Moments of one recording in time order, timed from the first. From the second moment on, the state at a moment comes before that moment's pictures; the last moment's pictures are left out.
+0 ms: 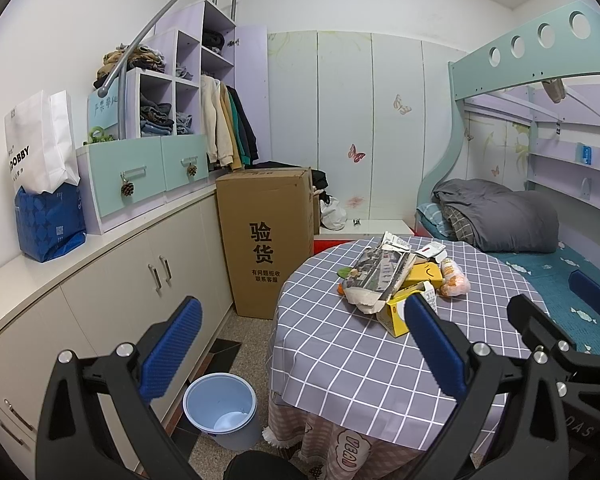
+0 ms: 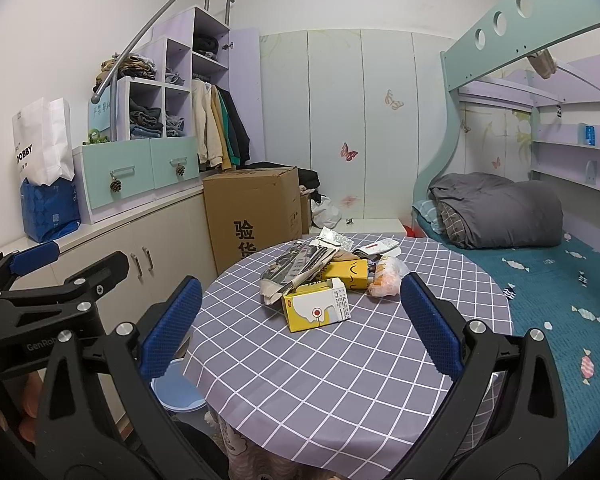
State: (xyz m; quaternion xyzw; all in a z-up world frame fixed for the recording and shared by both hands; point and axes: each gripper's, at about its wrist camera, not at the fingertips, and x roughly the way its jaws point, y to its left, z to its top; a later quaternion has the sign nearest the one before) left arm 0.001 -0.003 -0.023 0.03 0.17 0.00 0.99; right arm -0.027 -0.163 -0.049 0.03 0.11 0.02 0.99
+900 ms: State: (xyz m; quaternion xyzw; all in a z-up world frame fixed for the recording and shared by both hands) left arm 0.006 -0.008 -0.027 0.03 0.18 0.00 0.98; right arm -0.025 -0.170 -0.055 0.04 0.13 0.02 0.99
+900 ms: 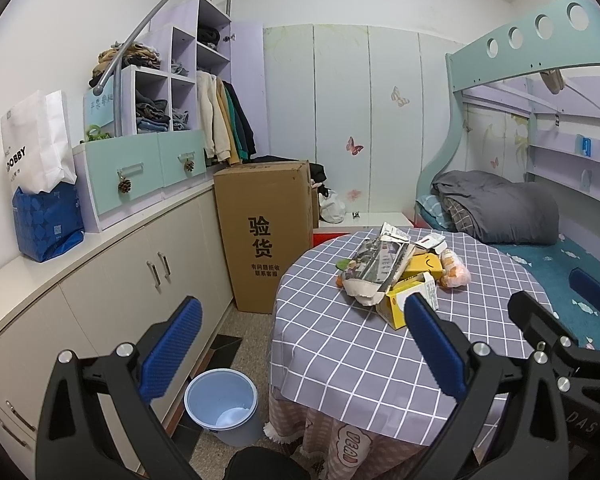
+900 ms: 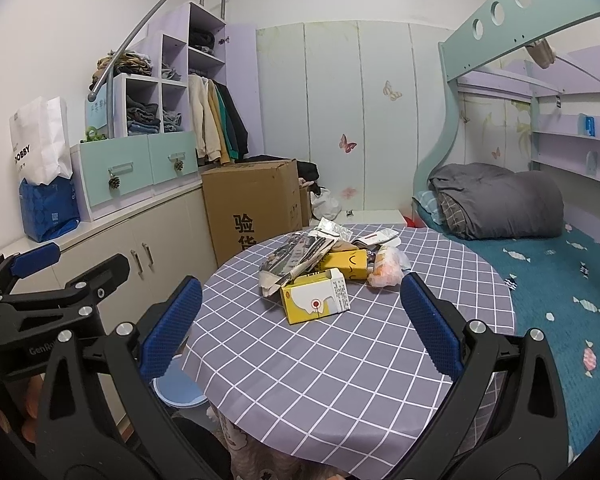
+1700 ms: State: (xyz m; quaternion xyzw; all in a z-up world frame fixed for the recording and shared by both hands) left arm 0.103 -0.041 -0.102 0.04 0.32 -0.07 0.94; right arm 0.053 -0.216 -0.107 0.09 0.26 -0.02 0.96
